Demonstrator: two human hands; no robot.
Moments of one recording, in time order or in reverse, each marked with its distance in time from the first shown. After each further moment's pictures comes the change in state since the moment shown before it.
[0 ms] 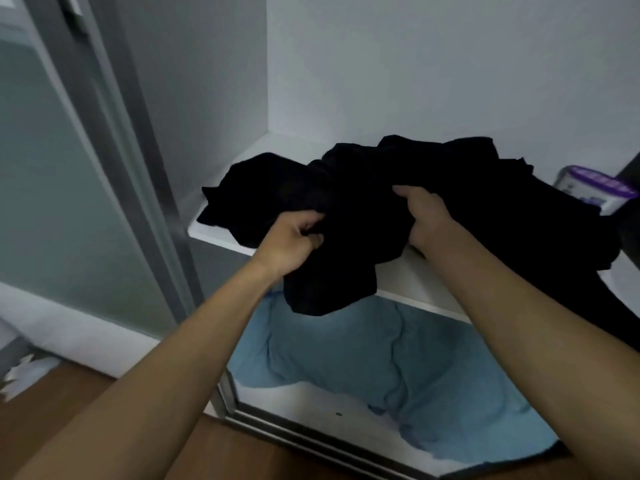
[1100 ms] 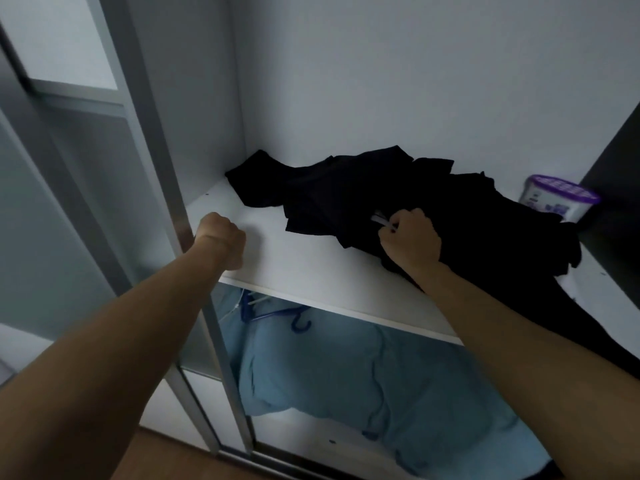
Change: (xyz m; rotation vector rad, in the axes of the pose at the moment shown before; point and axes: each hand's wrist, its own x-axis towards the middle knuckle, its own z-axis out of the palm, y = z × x) left_hand 0.059 0.014 -0.032 2.077 -0.294 -0.231; right_hand 0.034 0.011 -0.082 -1.271 0.370 -0.595
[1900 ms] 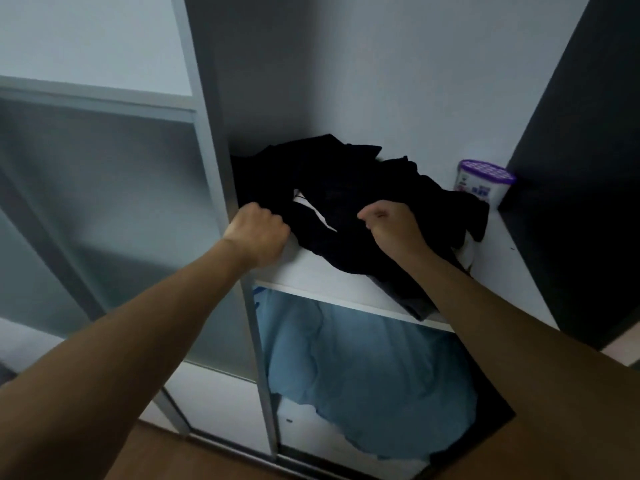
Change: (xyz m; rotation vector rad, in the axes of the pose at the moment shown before) left_hand -0.067 0.167 -0.151 -0.006 0.489 0.173; right_hand -0.035 0.120 -0.110 0.567 -0.160 -0.107
